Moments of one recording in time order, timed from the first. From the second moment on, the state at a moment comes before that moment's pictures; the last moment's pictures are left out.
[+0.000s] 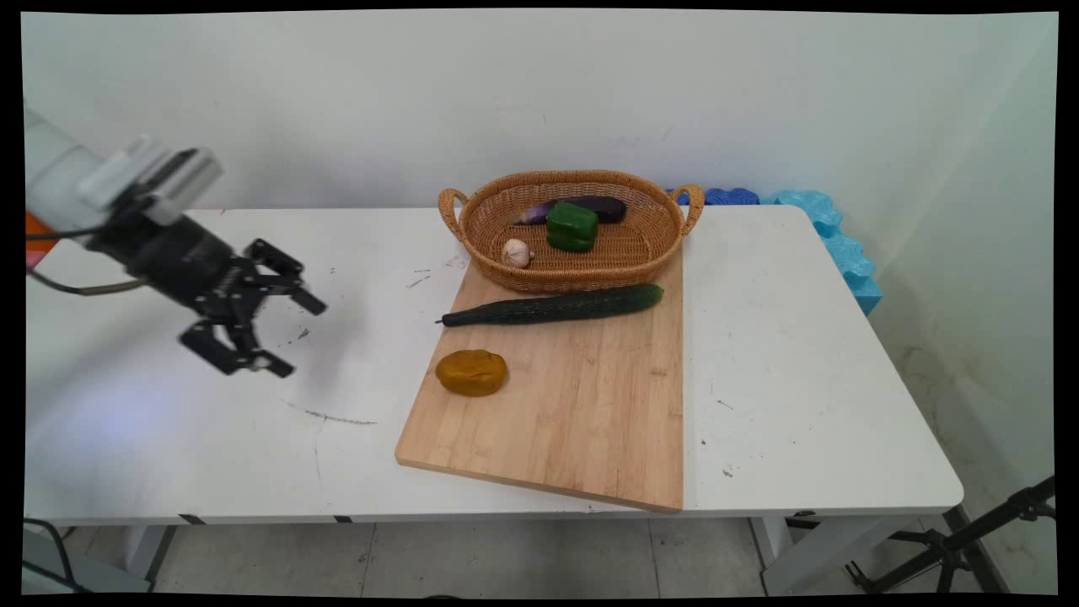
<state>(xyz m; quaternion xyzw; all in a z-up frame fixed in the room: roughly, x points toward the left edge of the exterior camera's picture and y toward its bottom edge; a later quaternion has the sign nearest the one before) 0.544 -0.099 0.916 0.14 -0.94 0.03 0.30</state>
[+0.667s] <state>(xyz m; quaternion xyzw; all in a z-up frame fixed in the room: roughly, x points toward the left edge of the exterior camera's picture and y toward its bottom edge) 0.430 -0.134 0.882 0.21 -0.94 0.06 0.26</state>
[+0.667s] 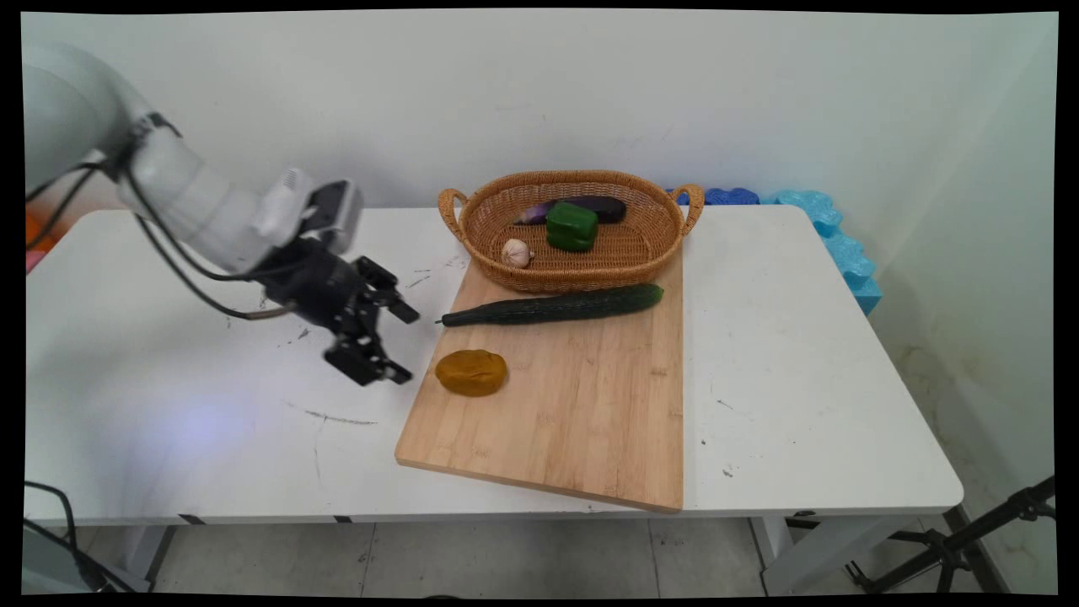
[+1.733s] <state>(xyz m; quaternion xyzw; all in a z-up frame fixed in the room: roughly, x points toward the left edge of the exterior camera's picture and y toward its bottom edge) 0.332 -0.165 0.829 0.28 -0.94 0.08 0.21</state>
